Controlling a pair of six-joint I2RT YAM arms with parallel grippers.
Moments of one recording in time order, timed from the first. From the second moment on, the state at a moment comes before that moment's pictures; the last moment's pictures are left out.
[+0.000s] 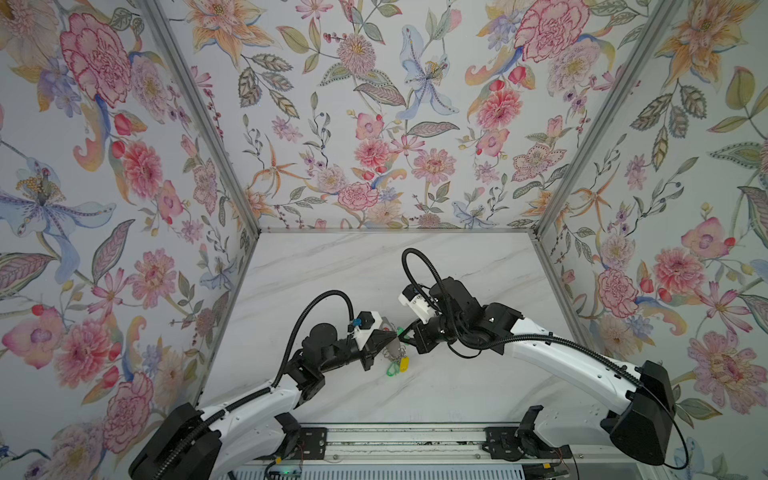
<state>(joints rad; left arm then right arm) -0.69 1.03 0.30 0.58 0.49 -0.03 0.89 1.32 1.09 -0.57 -0.38 0.34</state>
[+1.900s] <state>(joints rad) -0.70 1.07 0.33 0.68 0.44 -0.06 0.94 1.52 1.48 -0.95 -0.22 0.19</state>
